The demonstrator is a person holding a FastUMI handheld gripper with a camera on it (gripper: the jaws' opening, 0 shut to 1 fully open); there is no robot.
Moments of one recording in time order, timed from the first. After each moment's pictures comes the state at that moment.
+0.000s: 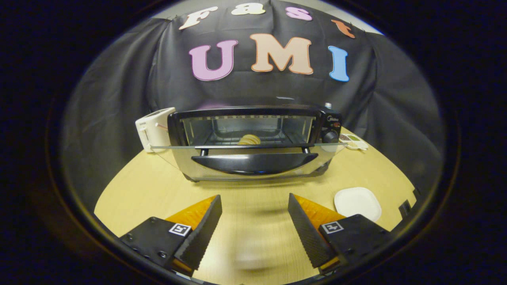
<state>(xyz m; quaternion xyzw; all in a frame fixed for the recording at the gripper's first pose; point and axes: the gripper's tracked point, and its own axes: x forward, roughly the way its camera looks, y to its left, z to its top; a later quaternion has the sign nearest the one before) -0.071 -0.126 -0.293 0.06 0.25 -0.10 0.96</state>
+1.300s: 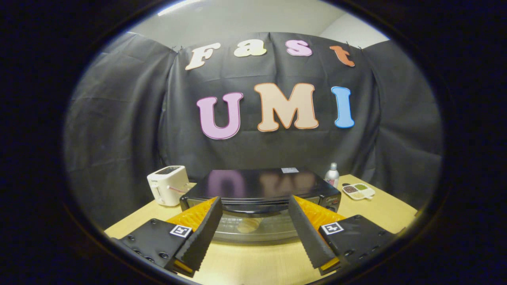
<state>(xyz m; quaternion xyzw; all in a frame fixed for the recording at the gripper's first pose) -0.026 -0.148 -0.151 0.06 0.07 -0.07 0.99</state>
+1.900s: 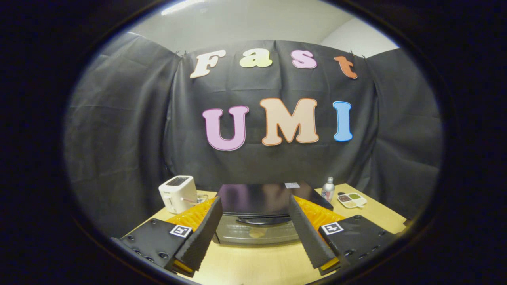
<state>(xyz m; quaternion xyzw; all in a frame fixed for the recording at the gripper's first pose) -0.050 -0.115 -0.076 0.06 0.06 -0.07 0.99</state>
